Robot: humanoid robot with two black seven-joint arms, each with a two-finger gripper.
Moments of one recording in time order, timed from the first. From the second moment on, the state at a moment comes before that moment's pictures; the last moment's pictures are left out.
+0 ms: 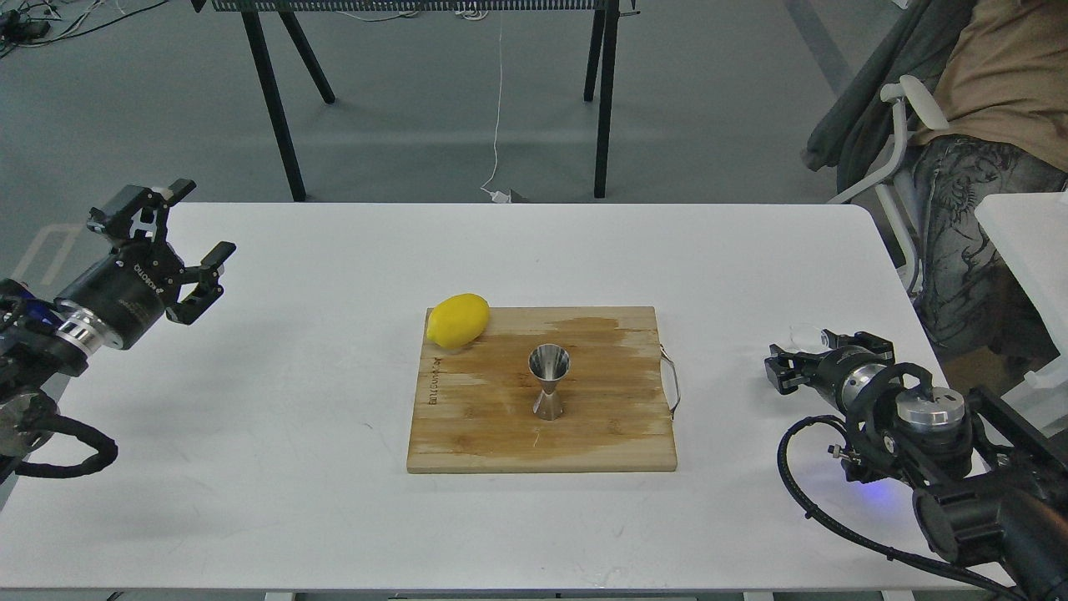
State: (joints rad) left arm -0.49 0.69 -0.68 -0.84 0.33 -0.49 -0.49; right arm 0.36 -0.27 1.10 0.90 0.48 -0.27 -0.03
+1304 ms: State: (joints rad) left arm -0.49 0.69 -0.68 -0.82 0.33 -0.49 -0.49; right arm 0.35 -0.27 1.10 0.89 0.48 -0.22 -0.03
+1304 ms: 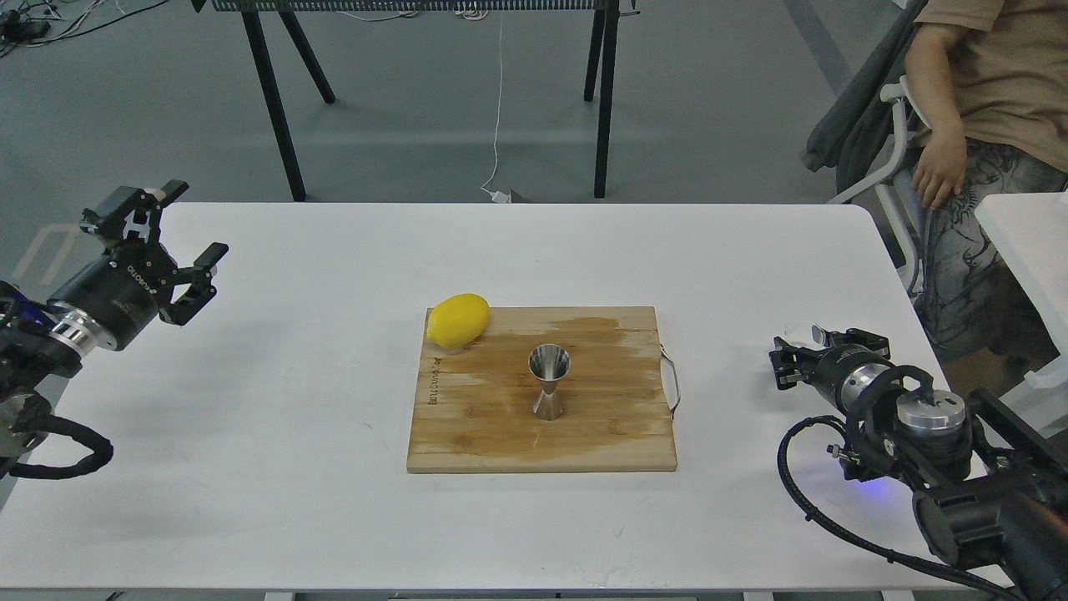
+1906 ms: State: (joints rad) left arm -0.49 0.69 -0.68 -0.82 0.33 -0.49 -0.49; right arm 0.36 -0.28 1.10 1.09 0.37 -0.09 -0.01
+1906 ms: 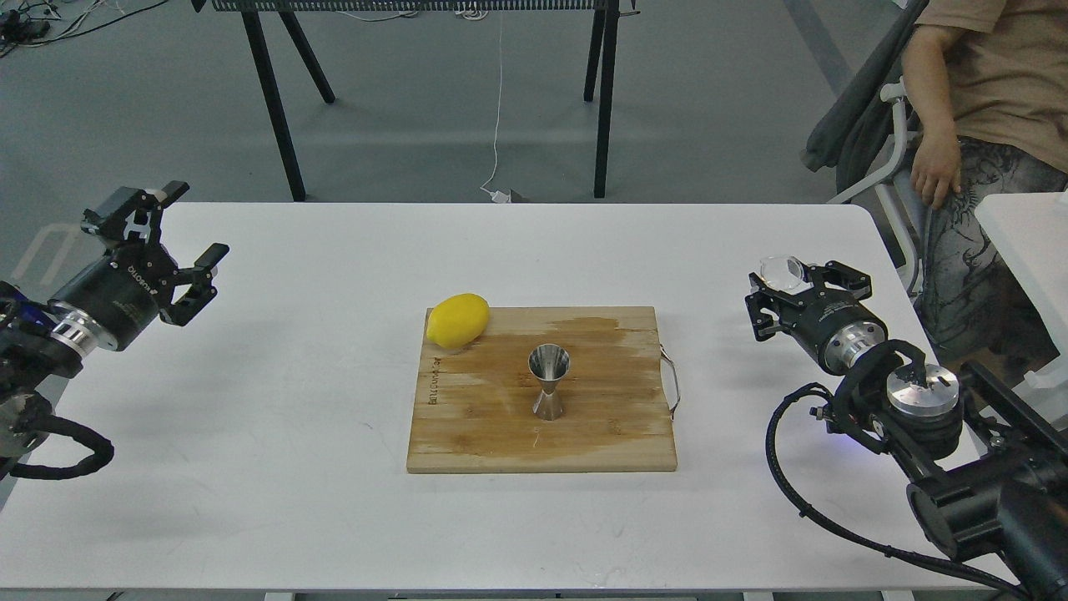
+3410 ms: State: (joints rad) left arm -0.50 0.67 -0.68 -0.82 0.33 -0.49 -0.49; right arm 0.33 -0.17 0.86 1.35 -0.64 0.22 0.00
